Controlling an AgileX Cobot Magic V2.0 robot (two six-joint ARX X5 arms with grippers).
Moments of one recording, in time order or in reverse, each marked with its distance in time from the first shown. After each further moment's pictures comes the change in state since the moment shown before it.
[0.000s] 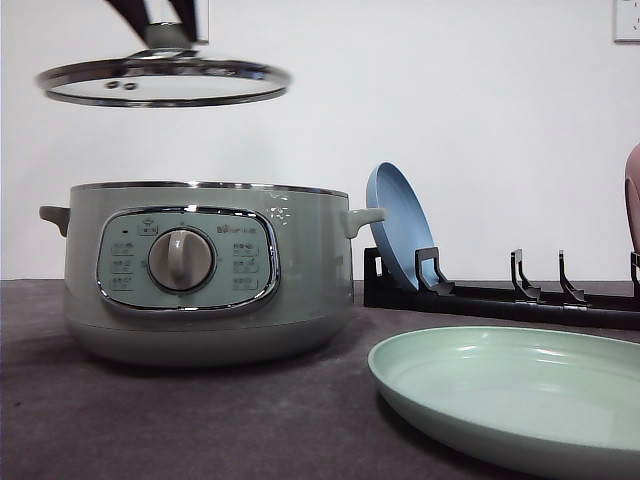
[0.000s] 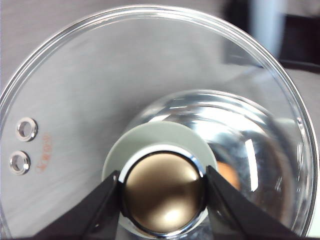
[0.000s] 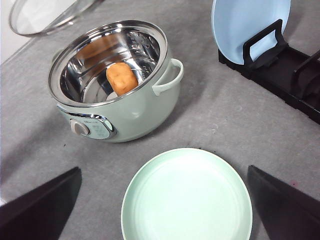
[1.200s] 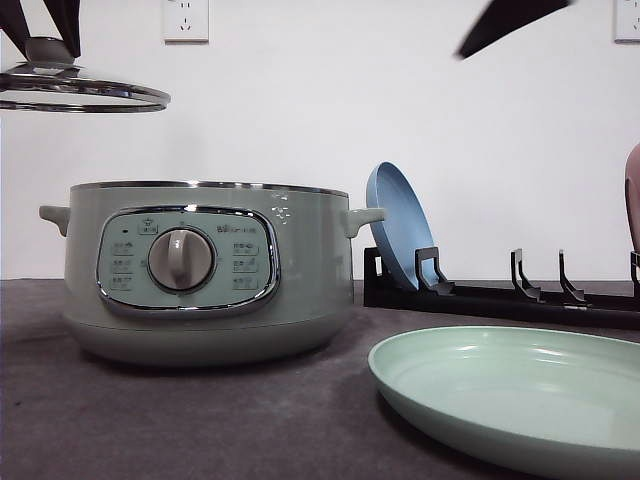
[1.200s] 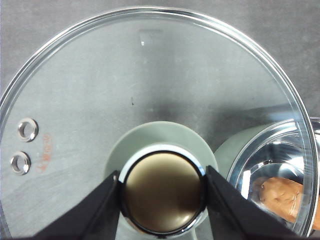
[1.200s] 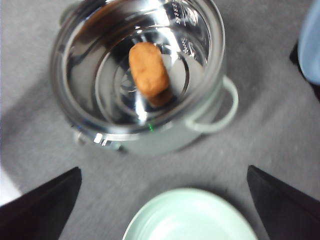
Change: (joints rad) left_arx 0.251 -0.001 0.000 -0.002 -0.007 0.000; right_arx 0.077 0.965 0.701 -0.135 -0.133 -0.244
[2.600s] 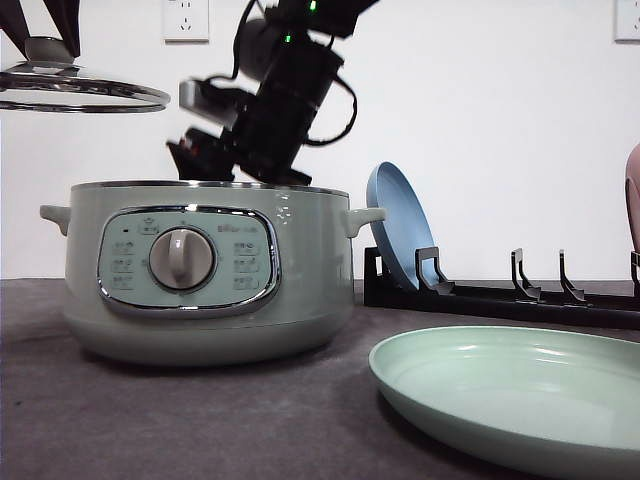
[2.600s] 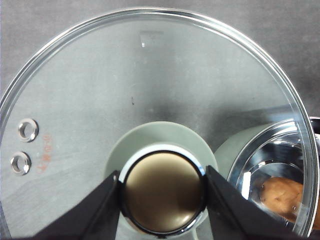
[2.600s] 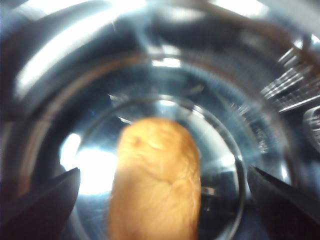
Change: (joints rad) left_arx 0.000 -0.001 0.000 -0.001 0.000 -0.001; right_arx 0.180 0.796 0.585 0.040 0.059 -0.209
